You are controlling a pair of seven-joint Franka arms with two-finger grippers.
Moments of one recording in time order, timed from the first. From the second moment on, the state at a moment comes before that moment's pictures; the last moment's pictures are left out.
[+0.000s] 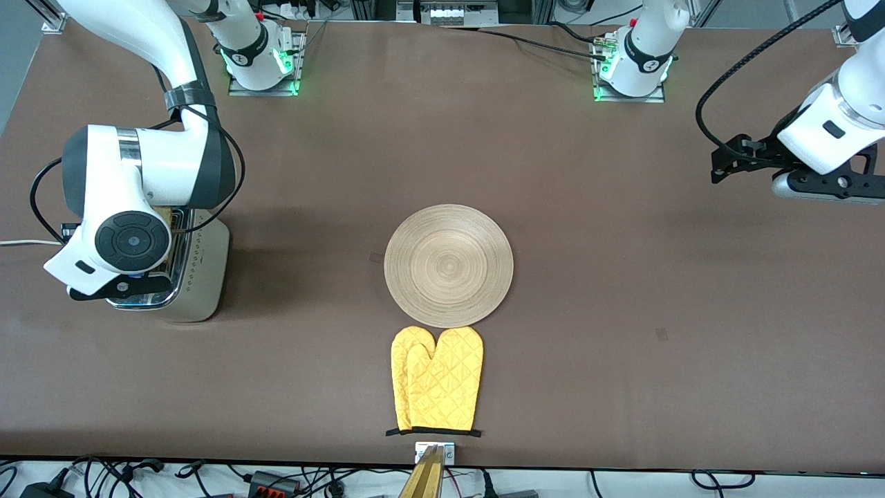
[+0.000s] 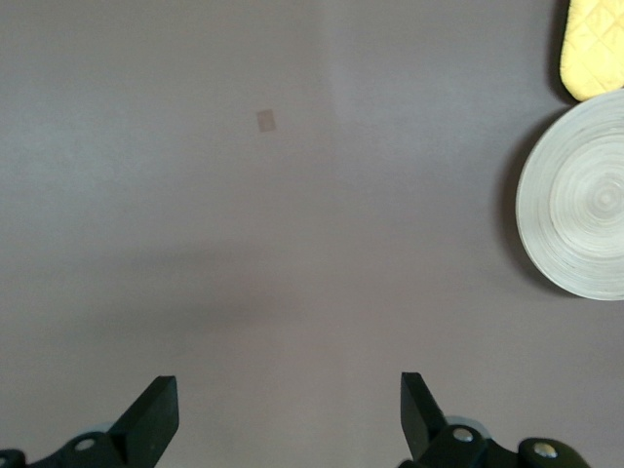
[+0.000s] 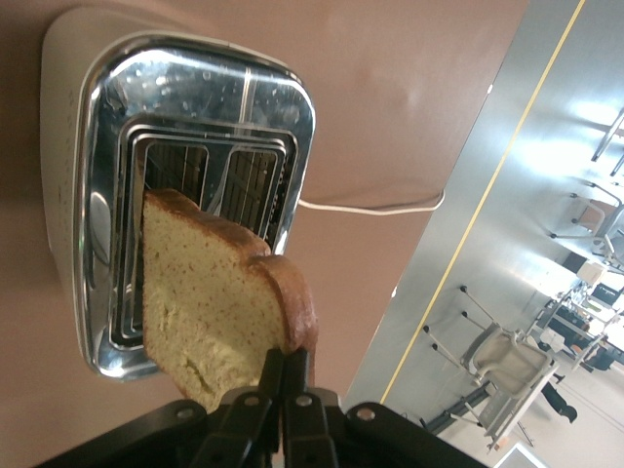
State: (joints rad) left arm -0.06 0.03 -0.05 -1.59 -0.01 1.57 -0.04; right arm 0.41 0.53 -0.27 -1.30 -0.54 1.39 0.01
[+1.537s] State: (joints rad) left arm -0.06 0.03 -0.06 -1.59 -0.01 1.56 -0.04; right arm 0.41 0.55 -0.27 -1.31 -0.45 1.49 0.07
